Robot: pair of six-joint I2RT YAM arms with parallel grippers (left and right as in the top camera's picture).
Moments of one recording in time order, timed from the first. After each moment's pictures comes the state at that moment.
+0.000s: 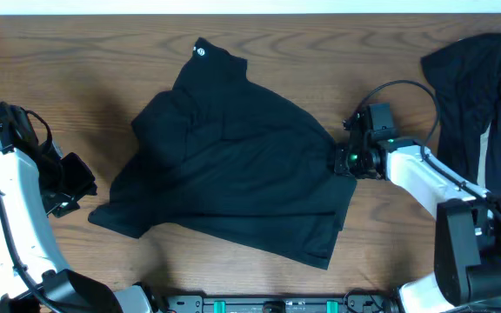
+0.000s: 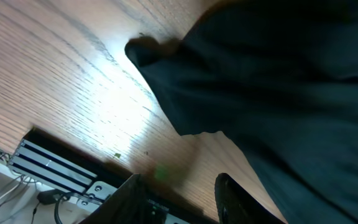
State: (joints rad) left arm 0.51 1.47 1.33 -1.46 0.08 -0.19; right arm 0.18 1.71 0.88 -0.43 -0.28 0.35
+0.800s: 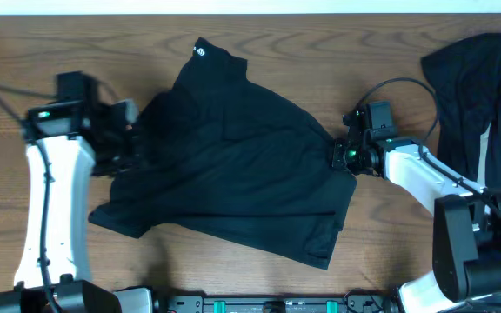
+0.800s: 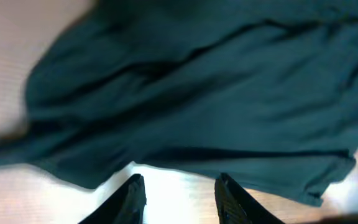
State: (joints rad) left arm 0.11 1.47 1.33 -1.28 0.28 -0.04; right arm 0.18 1.73 0.88 -0.35 -0.29 0.39
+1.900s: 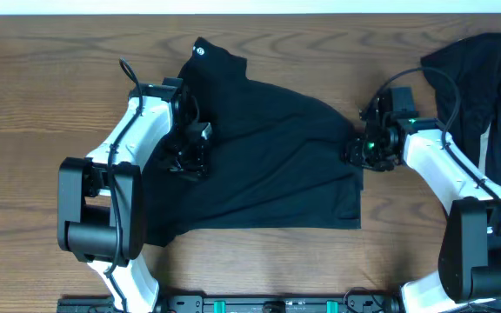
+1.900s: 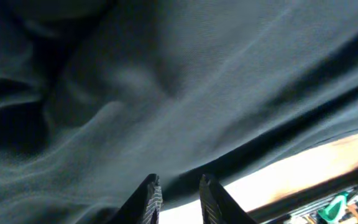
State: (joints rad) left arm -0.15 1.92 1.33 -1.21 0.34 0.01; right arm 0.09 1.71 1.03 -0.68 -0.28 0.26
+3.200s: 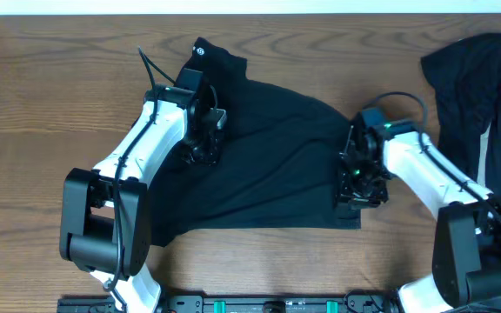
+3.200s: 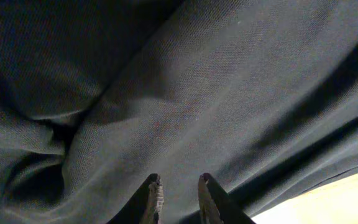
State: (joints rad) left arm -0.25 1.86 1.33 -1.05 0.23 0.01; right arm 0.24 1.71 1.01 -1.05 -0.25 0.28
